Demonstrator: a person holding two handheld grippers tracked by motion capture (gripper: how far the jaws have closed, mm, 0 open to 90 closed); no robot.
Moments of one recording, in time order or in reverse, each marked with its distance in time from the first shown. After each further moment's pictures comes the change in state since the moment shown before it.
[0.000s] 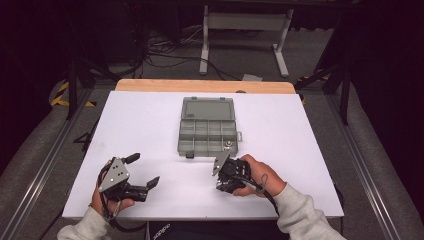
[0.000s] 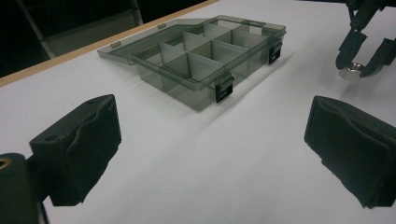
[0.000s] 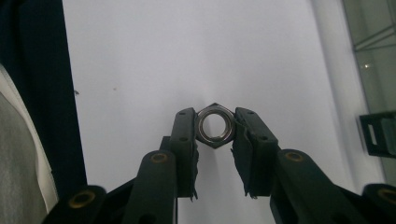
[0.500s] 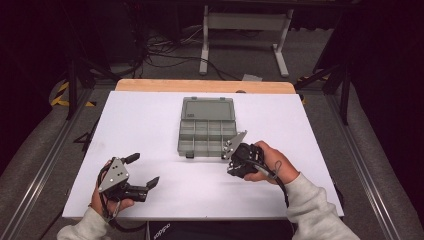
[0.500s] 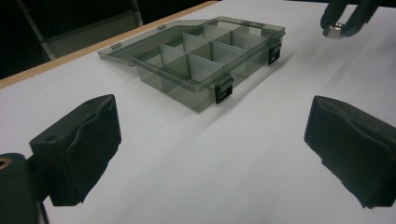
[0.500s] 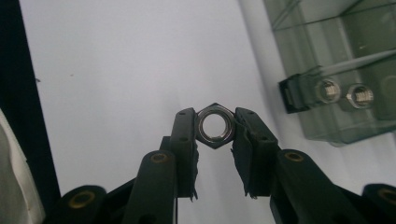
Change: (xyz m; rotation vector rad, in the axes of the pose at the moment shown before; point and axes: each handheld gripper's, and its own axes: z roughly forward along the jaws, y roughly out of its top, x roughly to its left) left arm 0.000 0.001 -0.001 0.000 -0.003 0.007; right arm -0.033 -0.013 -0.035 -0.017 -0.071 0.060
